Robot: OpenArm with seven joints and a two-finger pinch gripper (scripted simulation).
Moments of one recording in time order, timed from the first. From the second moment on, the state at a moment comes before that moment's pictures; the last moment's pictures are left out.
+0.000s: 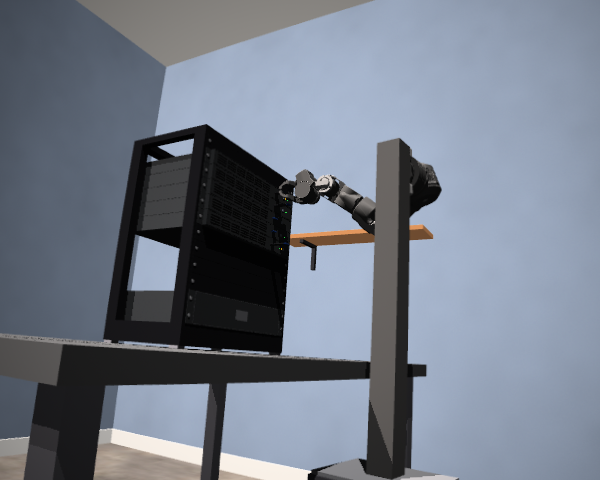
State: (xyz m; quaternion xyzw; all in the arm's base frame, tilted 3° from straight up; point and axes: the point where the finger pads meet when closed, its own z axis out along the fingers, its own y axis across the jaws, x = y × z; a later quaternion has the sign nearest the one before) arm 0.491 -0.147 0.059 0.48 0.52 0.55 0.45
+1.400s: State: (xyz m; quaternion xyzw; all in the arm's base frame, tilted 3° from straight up) arm 0.466 -0.151 0.059 0.48 0.52 0.54 0.45
